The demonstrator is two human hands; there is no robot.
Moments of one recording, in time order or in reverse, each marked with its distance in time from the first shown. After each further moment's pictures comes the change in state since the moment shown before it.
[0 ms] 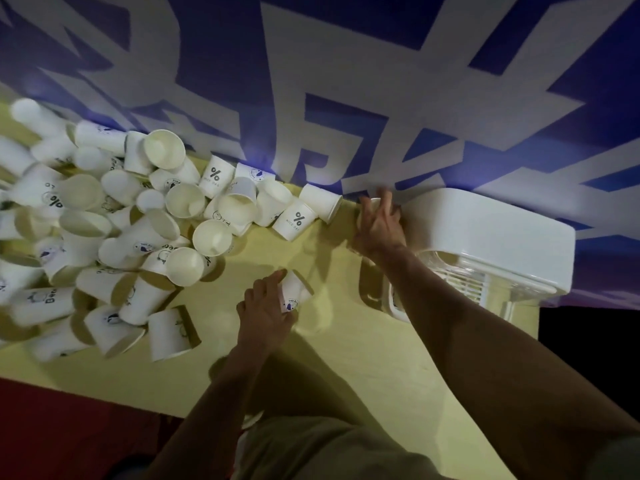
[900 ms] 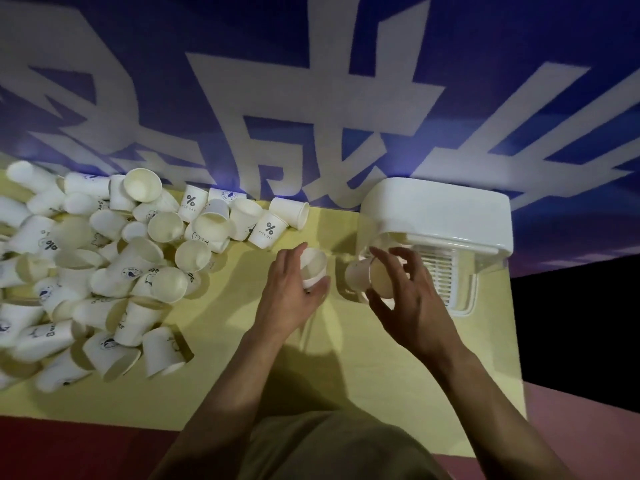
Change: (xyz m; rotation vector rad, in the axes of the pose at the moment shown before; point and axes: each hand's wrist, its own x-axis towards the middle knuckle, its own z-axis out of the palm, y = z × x) left_hand -0.013 0.111 -0.041 -0.213 0.073 0.308; right_hand -0.207 0.071 -0.028 0.350 0.351 -0.181
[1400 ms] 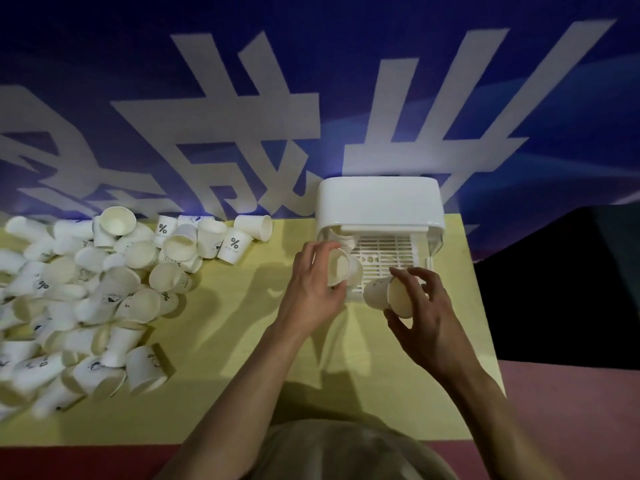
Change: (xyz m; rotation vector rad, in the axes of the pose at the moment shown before) left_hand -0.027 0.125 0.054 0.038 -0.040 0.299; right_hand -0.100 0.092 -0.040 0.097 0.137 0.113
